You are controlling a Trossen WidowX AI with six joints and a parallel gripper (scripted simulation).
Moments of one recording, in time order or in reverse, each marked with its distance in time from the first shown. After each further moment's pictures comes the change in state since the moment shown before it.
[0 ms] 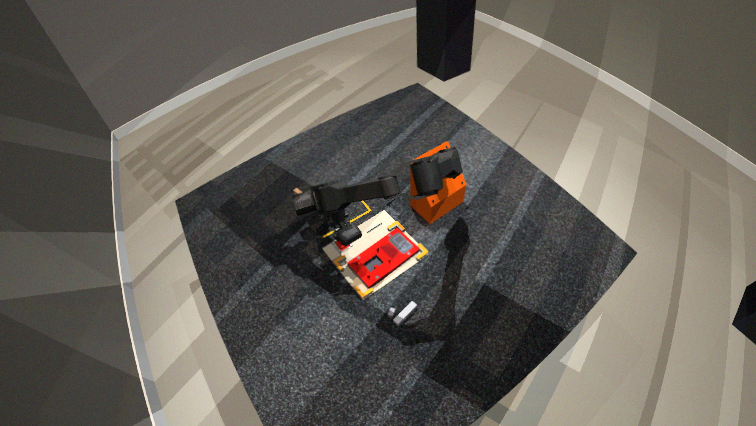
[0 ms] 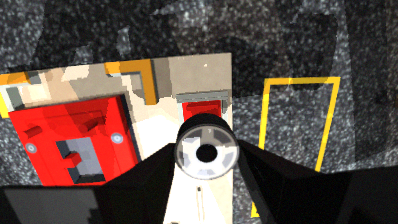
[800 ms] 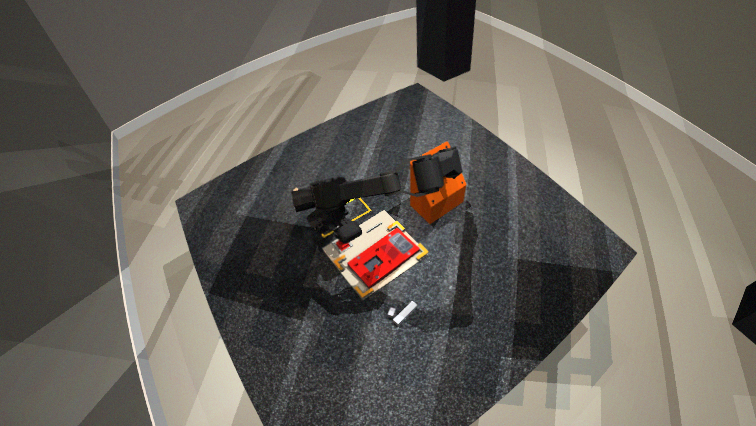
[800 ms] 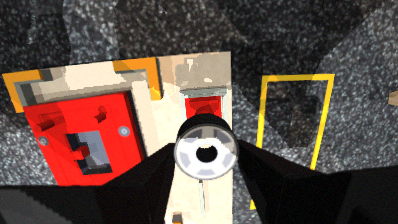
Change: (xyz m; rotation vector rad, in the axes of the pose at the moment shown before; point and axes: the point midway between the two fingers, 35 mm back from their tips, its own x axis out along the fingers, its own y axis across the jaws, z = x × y) arm -0.011 0.001 -0.002 0.002 0.002 0.006
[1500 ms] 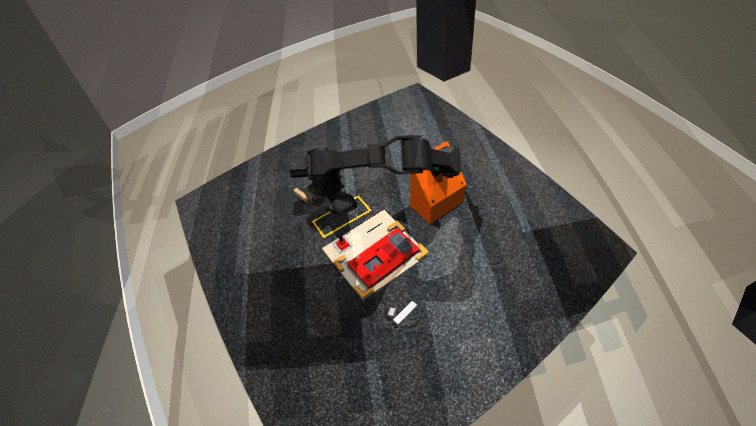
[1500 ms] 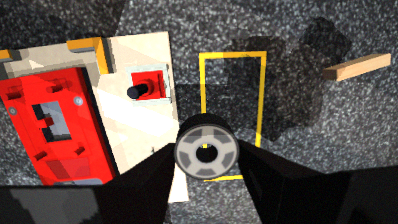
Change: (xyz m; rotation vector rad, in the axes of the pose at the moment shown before) arm -0.035 -0.066 -0.029 0.006 -0.010 -0.010
